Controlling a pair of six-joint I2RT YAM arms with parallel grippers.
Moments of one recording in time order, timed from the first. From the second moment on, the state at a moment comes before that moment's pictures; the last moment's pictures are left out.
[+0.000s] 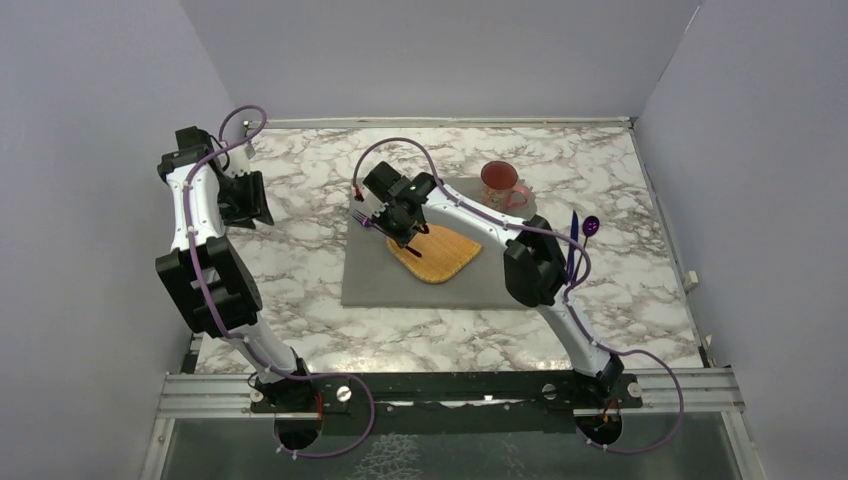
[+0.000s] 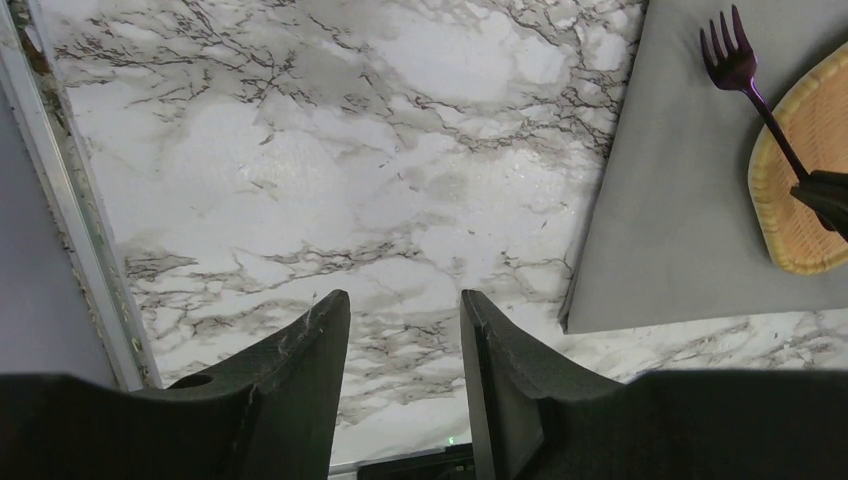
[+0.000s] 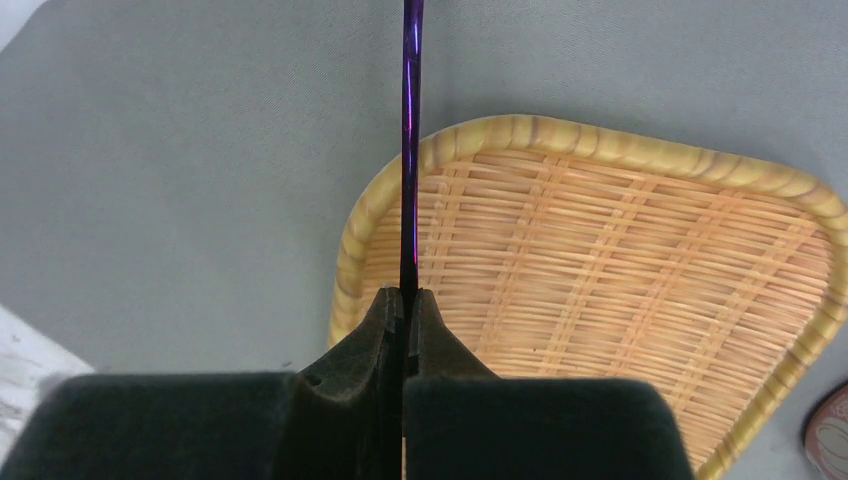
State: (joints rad) left arm 0.40 1.73 1.59 -1.13 0.34 0.23; right arm 0.89 2.35 2.15 -0.93 0.00 -0.09
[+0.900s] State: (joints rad) left arm 0.40 1.74 1.58 -1.22 0.43 0.34; right arm 0.89 2.38 2.17 -0.94 0.01 -0.13
